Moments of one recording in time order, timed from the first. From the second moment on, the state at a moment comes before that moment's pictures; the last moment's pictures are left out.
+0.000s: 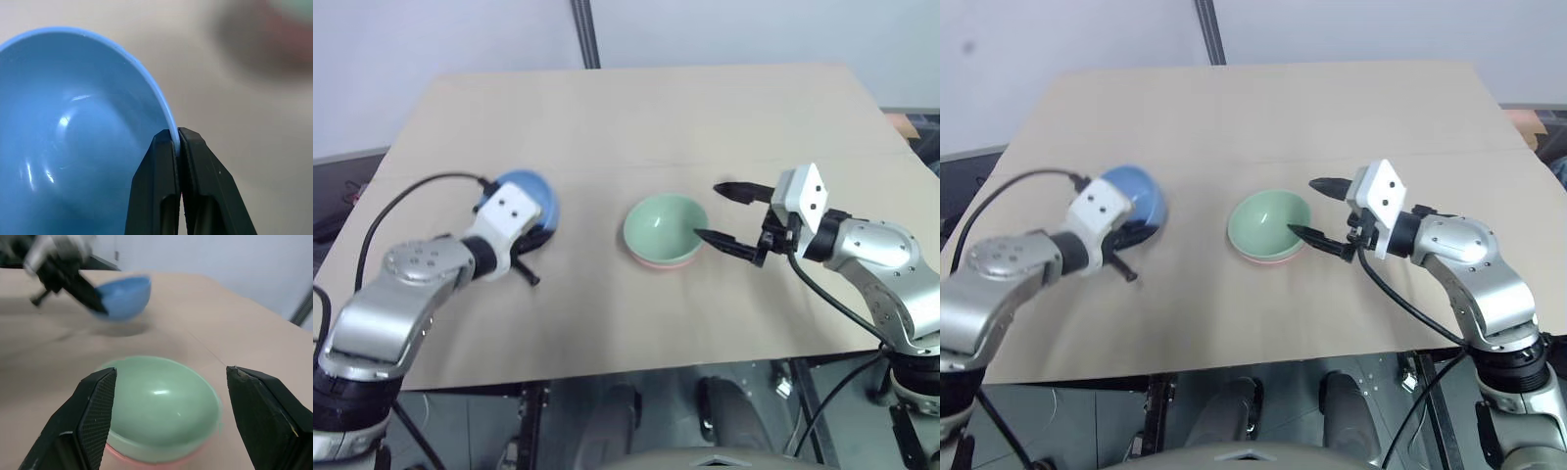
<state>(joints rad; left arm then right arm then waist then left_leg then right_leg) -0.35 0.97 0.10 -0.47 -0.42 0.76 -0.72 -0.36 -0.61 -0.02 -0.50 0.43 0.54 0.78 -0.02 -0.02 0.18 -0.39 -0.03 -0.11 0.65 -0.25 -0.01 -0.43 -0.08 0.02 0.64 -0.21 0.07</state>
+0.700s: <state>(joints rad) -0.78 0.76 -0.29 -0.02 -0.28 0.14 -1.41 0.25 -0.70 -0.50 -0.75 0.61 0.52 0.82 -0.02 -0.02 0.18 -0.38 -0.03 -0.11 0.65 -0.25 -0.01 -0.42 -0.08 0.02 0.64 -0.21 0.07</state>
